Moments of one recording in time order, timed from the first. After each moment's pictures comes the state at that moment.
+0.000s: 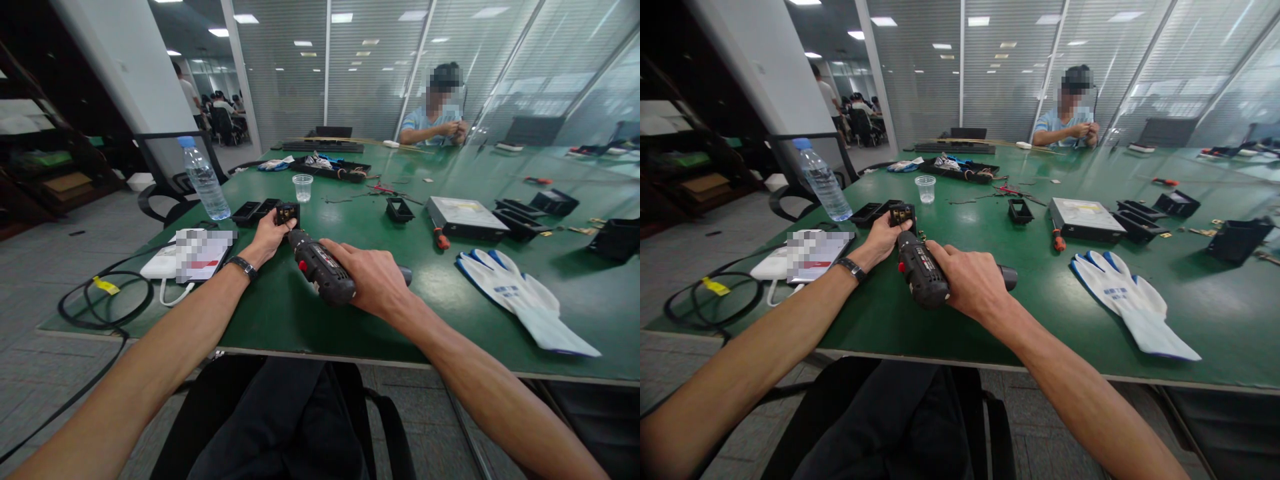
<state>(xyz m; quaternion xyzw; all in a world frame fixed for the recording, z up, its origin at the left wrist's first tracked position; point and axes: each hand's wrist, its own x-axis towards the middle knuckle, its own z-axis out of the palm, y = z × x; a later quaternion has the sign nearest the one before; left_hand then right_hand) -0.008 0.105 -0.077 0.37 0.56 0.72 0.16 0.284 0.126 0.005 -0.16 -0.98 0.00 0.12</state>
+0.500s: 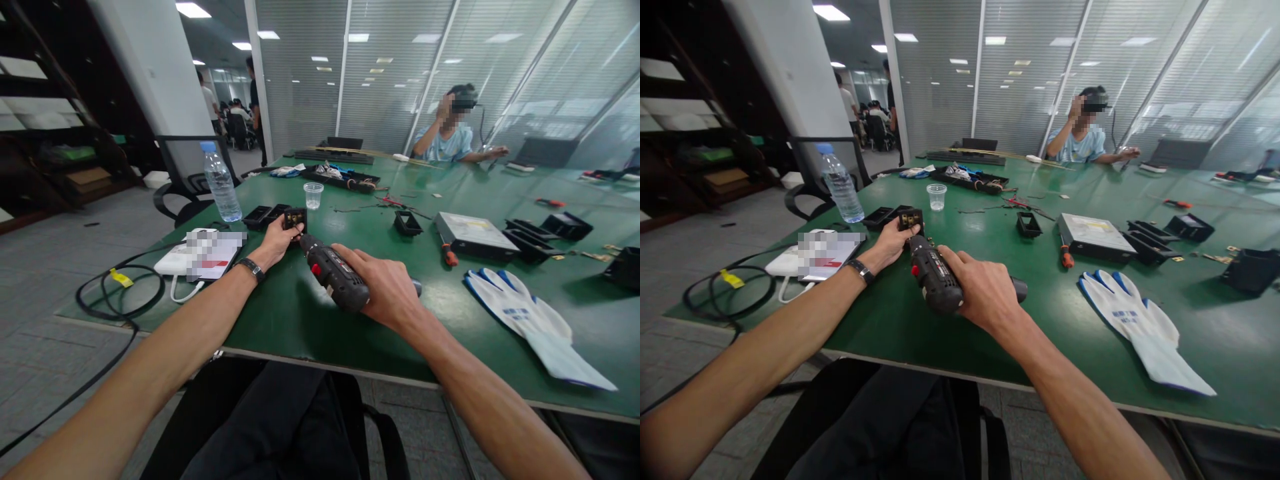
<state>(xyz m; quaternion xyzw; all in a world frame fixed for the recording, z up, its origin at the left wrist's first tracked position) -0.007 0.101 -0.074 0.35 0.53 0.75 0.20 0.288 0.131 0.005 -0.15 -0.98 0.00 0.16</state>
